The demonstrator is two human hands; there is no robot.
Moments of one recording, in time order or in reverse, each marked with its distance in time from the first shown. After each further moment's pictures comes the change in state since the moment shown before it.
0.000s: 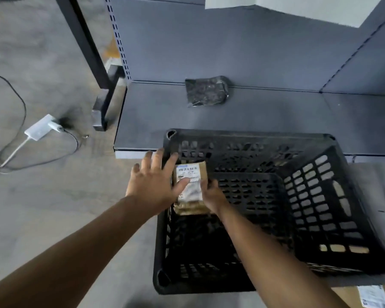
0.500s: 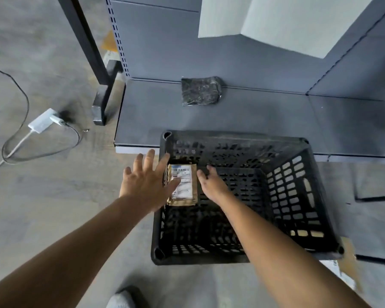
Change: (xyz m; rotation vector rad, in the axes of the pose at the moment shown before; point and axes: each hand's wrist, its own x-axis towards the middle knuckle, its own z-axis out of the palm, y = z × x) left_hand -0.033 0.007 -0.049 0.034 -0.139 -0.061; right_hand -0.068 -0.044 -0.053 -0.110 -0.028 -0.007
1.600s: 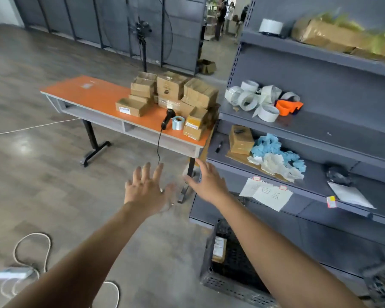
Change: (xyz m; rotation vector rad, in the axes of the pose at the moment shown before) left_hand -0.478 -0.213 -0.519 -0.277 0.402 -0.400; right_hand -0.654 -0.453 -0.095 -0.522 0.199 -0.785
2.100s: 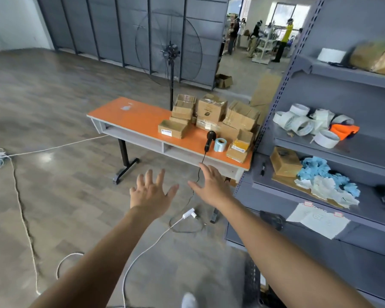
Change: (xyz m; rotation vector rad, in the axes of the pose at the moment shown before) left_hand 0.075 -0.212 -0.078 -0.014 -0.023 -0.087; right_hand 0.091 -0.209 0.074 -0.074 0.016 -0.073
